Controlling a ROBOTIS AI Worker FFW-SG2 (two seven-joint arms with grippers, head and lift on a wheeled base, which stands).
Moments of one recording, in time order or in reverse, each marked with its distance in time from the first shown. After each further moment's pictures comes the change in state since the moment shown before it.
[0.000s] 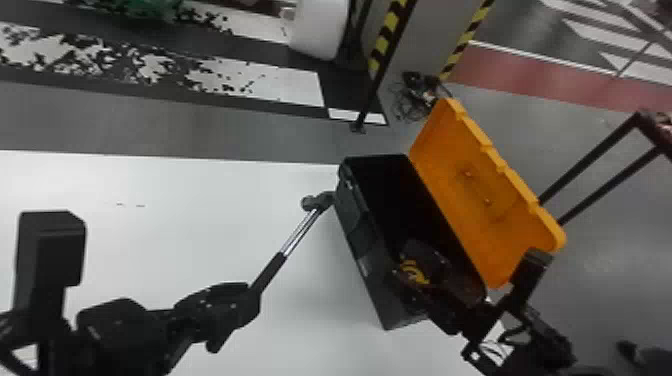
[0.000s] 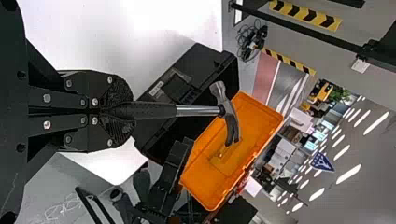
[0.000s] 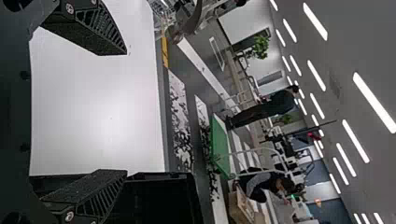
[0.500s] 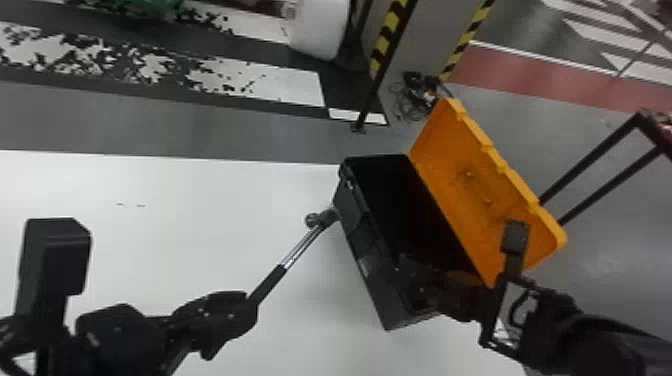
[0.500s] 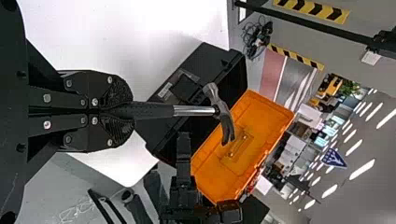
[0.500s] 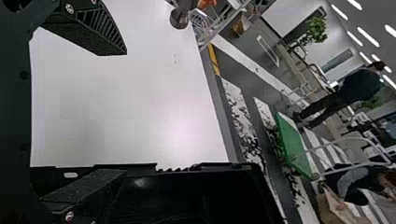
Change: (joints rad) left arm 0.001 0.052 -0.011 0.012 0.010 -0.027 0.002; right arm -0.181 -0.014 -0.136 -0.041 -0.066 0.664 0.047
